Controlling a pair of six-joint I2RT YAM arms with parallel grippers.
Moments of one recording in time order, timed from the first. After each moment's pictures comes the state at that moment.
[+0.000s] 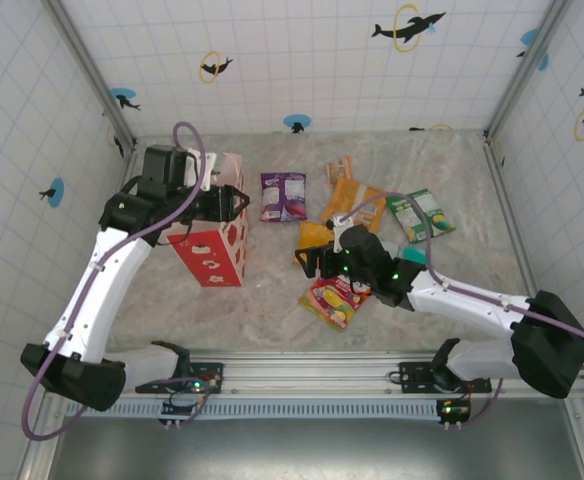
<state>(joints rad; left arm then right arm) -0.35 1.21 1.39 -0.93 0.37 -0.22 0.91 1.25 0.69 0.02 0.06 0.54</state>
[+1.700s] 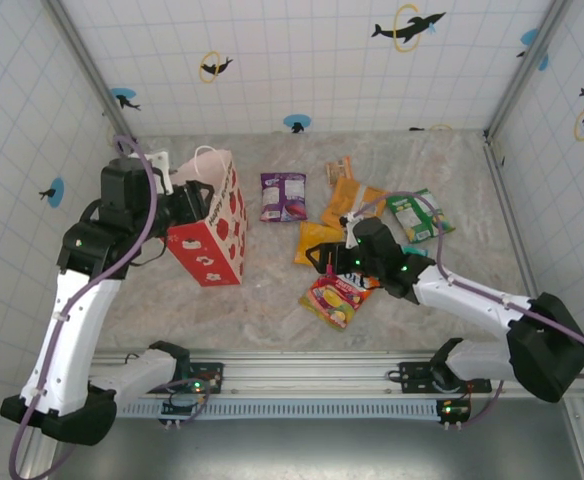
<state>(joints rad) -0.35 1.03 1.46 -1.02 0.06 -0.43 0.78 1.26 0.68 -0.04 -0.15 0.62</state>
